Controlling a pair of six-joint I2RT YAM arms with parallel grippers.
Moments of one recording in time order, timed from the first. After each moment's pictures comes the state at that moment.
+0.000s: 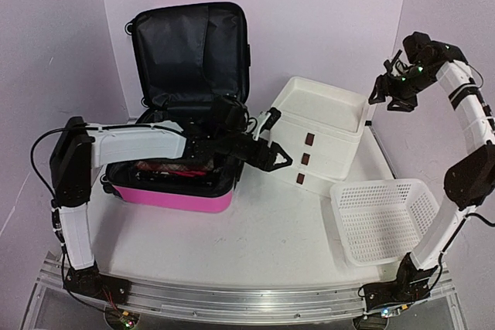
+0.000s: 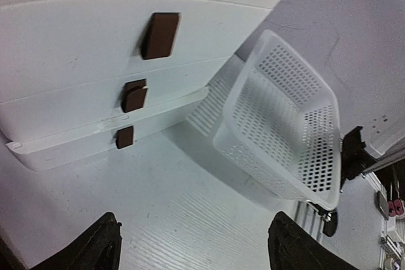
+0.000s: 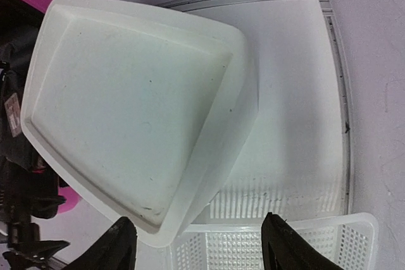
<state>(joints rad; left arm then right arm) -0.92 1.96 1.57 -0.13 0.41 -0.31 0.05 1.73 2.09 -1.33 -0.21 0.19</state>
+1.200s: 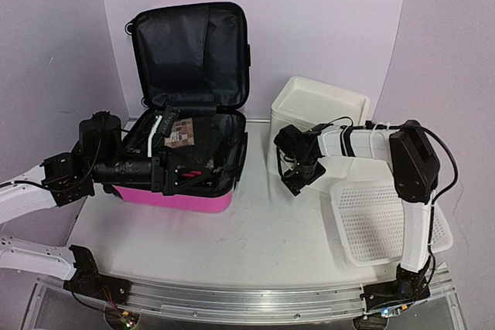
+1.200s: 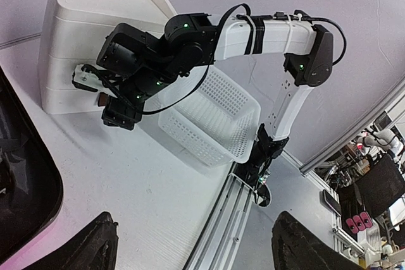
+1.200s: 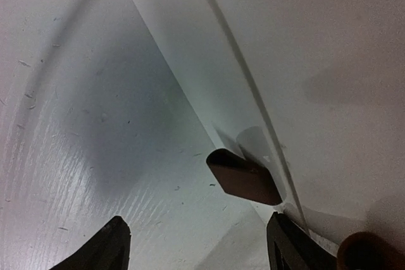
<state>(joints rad) -0.92 0.95 0.85 -0.13 0.40 -0.46 0.70 2.03 1.48 -0.79 0.33 0.04</state>
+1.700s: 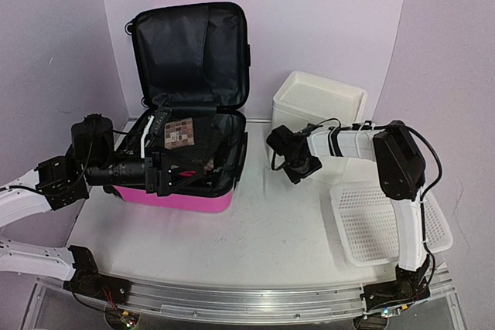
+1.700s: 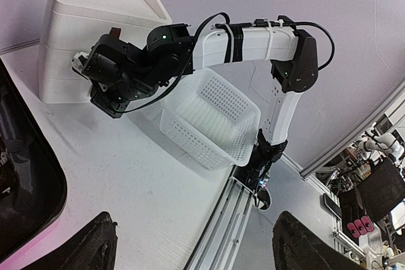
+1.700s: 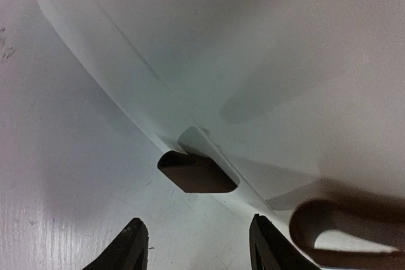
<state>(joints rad) -0.92 0.88 0.82 -0.13 0.37 -0.47 0.69 2.15 1.59 -0.74 0.63 0.17</state>
